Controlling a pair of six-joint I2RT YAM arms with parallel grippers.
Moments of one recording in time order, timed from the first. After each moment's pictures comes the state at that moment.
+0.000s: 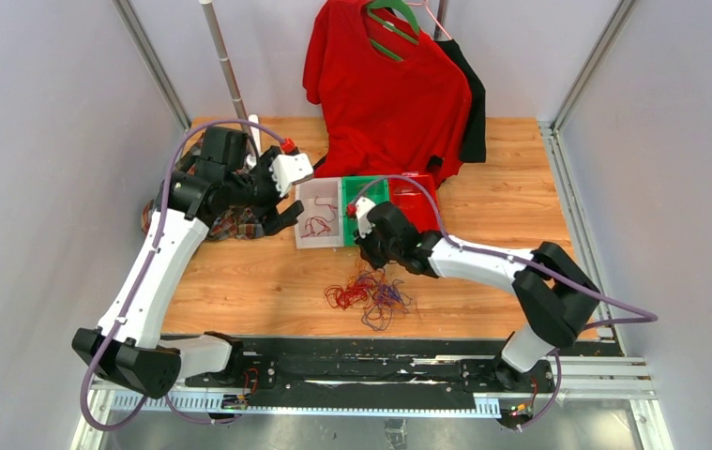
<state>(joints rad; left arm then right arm) -0.29 1.25 1.46 -1.00 0.47 0.76 0.86 1.62 0.94 -0.06 -0.04 0.05</state>
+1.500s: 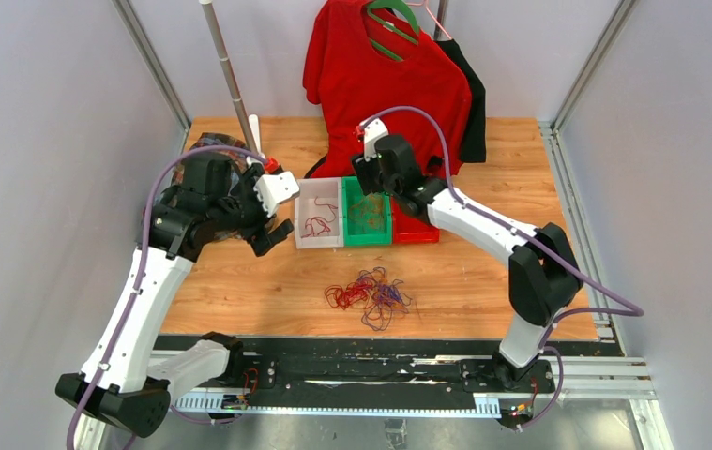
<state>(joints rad) -0.29 1.03 1.30 -0.99 0.40 0.69 0.69 1.75 1.38 -0.07 0.20 -0.08</state>
